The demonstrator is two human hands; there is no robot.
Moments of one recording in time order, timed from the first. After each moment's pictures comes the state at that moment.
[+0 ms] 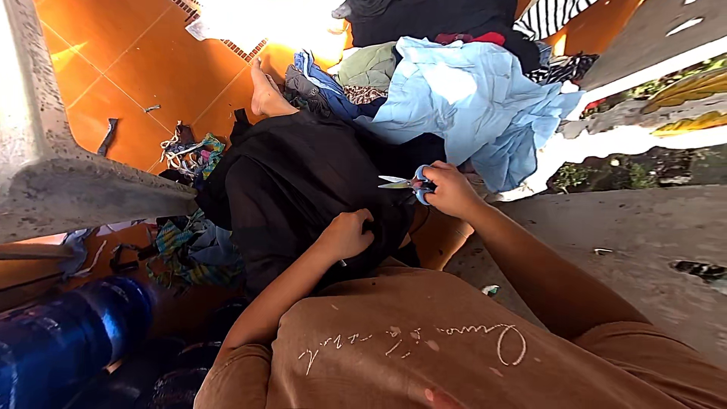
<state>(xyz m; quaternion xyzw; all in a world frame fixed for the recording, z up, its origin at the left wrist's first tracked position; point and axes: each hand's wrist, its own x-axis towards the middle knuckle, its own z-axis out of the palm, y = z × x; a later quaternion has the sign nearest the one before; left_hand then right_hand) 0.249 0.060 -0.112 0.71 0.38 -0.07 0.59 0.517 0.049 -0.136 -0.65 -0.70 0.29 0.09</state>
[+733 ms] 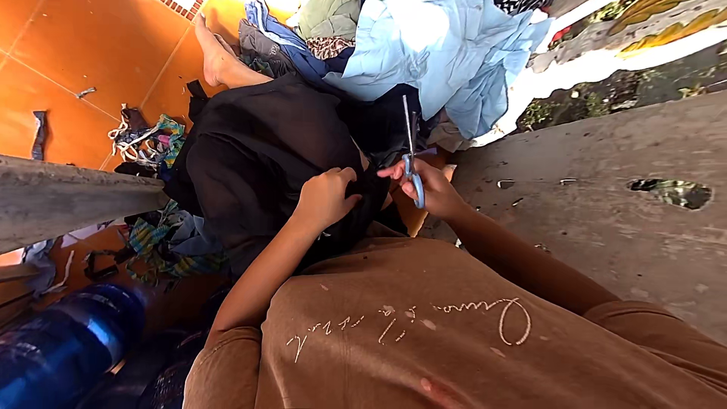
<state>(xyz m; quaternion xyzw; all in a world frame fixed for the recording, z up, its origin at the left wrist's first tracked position) 0.255 0.059 -0.126 0.81 0.37 0.01 0.45 0.488 -0.034 -0.135 -0.59 -0.56 0.48 0.32</state>
